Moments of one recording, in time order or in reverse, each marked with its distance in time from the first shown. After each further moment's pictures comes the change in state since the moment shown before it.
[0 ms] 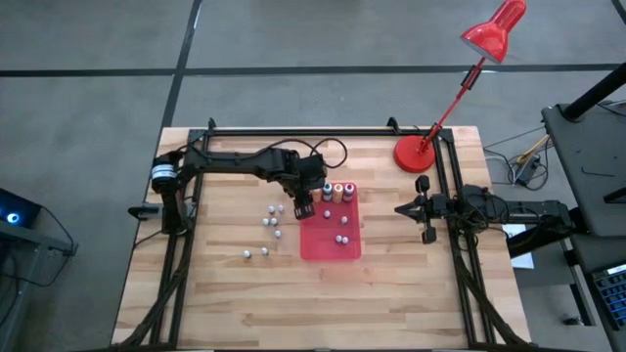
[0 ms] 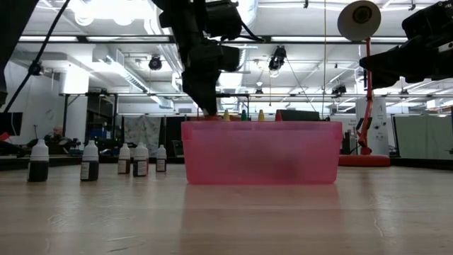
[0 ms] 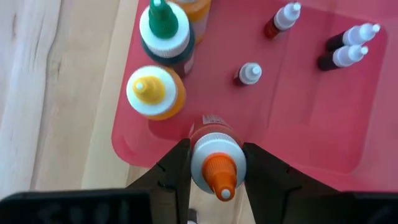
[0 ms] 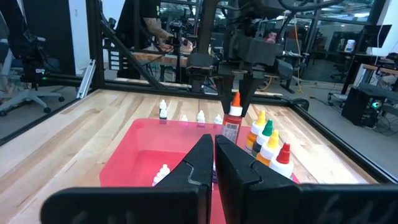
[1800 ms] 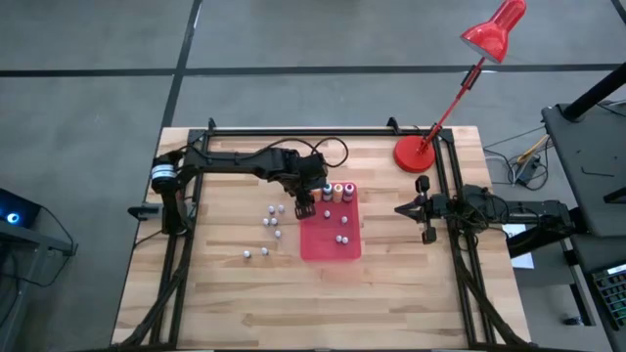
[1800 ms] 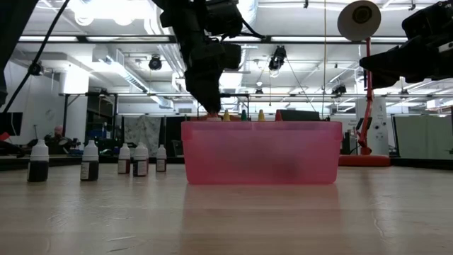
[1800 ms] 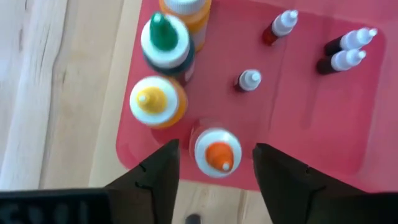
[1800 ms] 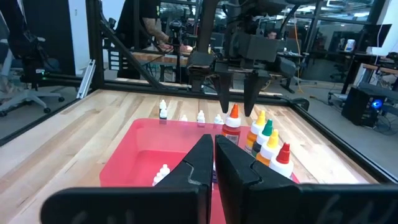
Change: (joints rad) left arm 0.000 -0.002 0.006 0.012 -0.007 0.026; right arm 0.000 0.000 0.000 0.000 0.000 0.001
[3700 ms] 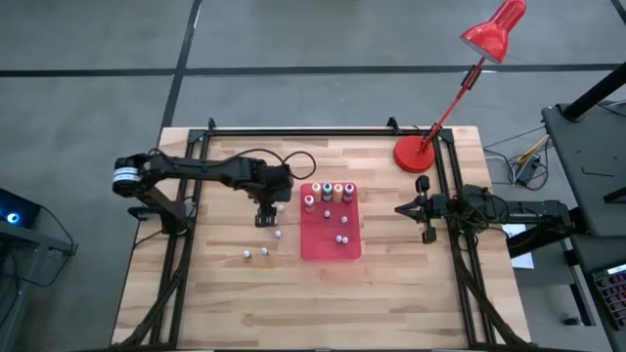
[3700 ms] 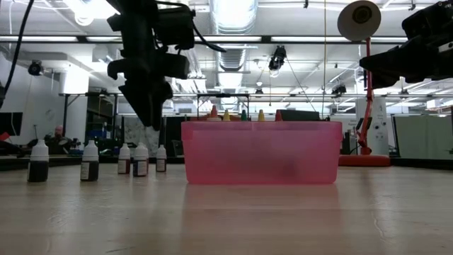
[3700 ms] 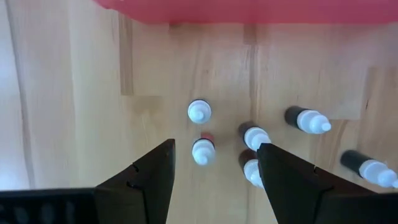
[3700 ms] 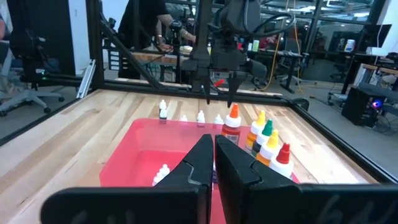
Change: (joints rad) left arm 0.001 -0.295 -0.427 0.004 -0.006 0.187; right arm 0.000 0.000 0.000 0.000 0.000 0.001
